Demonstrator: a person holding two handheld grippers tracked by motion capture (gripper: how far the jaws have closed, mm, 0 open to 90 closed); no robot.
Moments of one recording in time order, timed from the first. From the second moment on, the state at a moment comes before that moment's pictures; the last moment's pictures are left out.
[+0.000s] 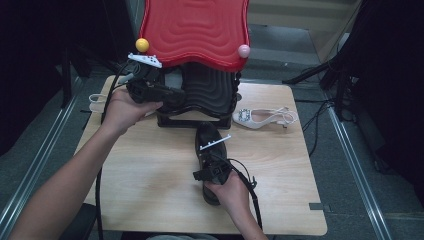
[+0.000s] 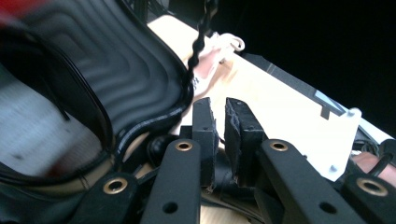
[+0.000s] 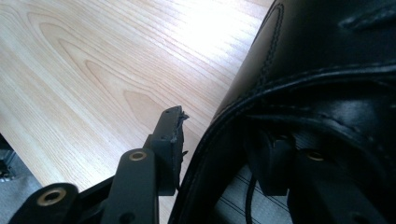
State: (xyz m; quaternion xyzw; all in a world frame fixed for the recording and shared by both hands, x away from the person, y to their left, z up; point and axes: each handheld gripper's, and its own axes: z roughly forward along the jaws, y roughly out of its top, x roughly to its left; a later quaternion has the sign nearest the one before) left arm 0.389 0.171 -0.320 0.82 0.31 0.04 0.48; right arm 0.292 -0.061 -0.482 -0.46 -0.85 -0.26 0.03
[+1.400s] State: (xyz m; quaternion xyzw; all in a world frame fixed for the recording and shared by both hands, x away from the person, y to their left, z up) left arm 0.429 0.175 -0.234 0.82 0.32 0.11 0.46; right arm 0.301 -0.138 -0.434 -0.46 -0.81 -0.36 0.06
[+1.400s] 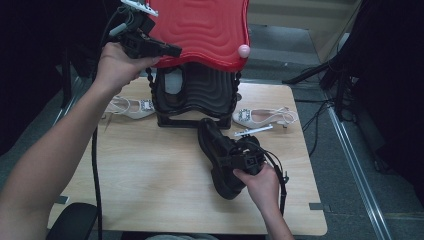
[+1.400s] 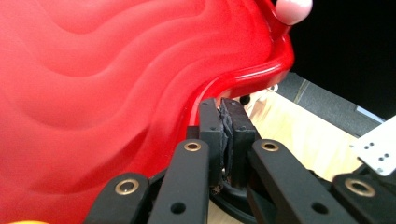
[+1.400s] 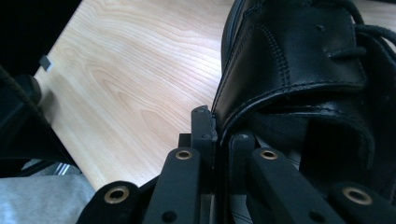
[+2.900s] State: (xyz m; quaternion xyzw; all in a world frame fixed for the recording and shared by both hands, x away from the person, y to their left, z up) left arm 0.447 0.176 -0.244 0.81 0.35 0.12 0.45; right arm 0.349 -0.116 -0.338 -0.44 -0.80 -0.40 -0.04
